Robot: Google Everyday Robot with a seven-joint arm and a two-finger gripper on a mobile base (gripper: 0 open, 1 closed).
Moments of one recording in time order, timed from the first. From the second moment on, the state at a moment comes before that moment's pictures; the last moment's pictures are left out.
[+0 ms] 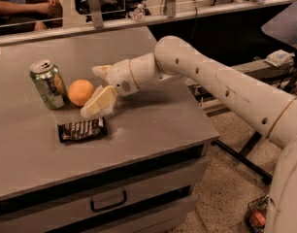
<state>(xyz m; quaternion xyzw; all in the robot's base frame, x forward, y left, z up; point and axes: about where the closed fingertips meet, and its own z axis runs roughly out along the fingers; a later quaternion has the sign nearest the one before) 0.590 0.167 0.842 -0.58 0.57 0.43 0.39</state>
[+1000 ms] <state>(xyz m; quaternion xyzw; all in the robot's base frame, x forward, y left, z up) 0.622 0.064 0.885 -0.52 0.64 0.28 0.49</state>
